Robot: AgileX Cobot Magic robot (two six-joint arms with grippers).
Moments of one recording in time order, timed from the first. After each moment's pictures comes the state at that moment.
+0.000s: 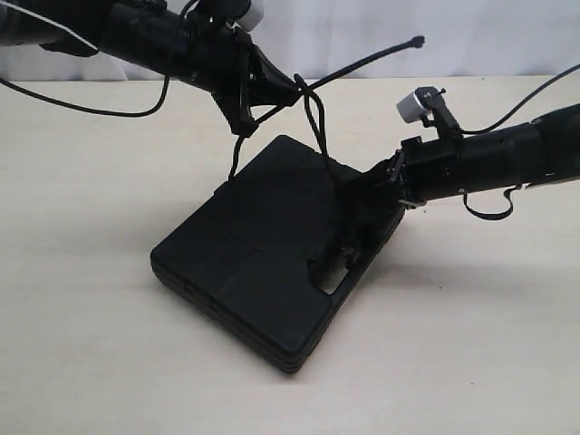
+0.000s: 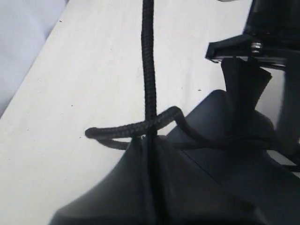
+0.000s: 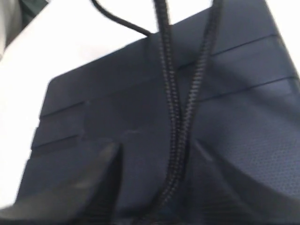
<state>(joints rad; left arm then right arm) -0.19 2.03 -1.52 -1.21 0.82 1.83 0.04 1.94 -1.00 1.43 0.94 -1.68</state>
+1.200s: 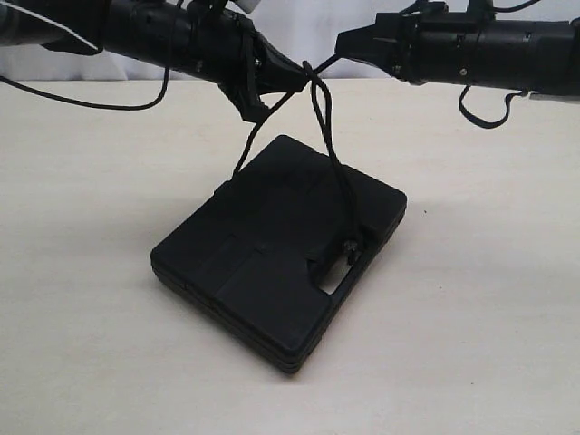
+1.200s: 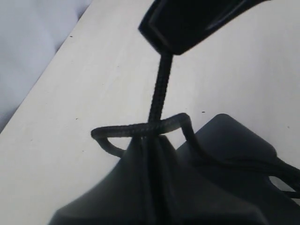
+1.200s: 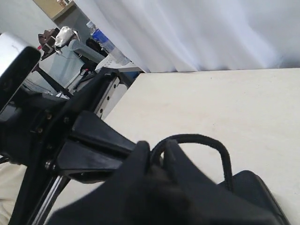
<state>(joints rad) -0.19 2.03 -1.52 -1.31 0.81 1.83 0.07 1.80 -1.16 1.74 0.86 -1.44</state>
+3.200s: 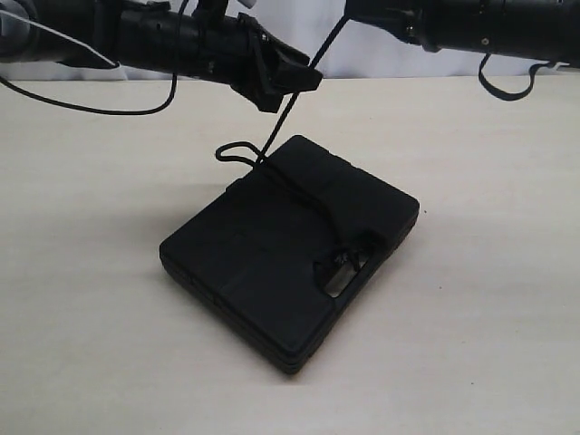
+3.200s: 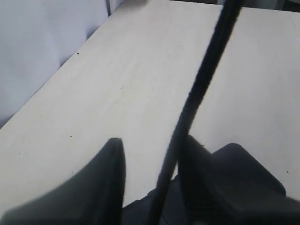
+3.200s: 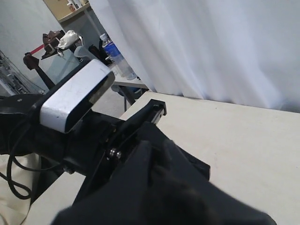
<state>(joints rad) -0.19 2.08 -1.52 -1.52 0.82 1.88 0.07 1.69 -1.17 1.73 0.86 -1.50</state>
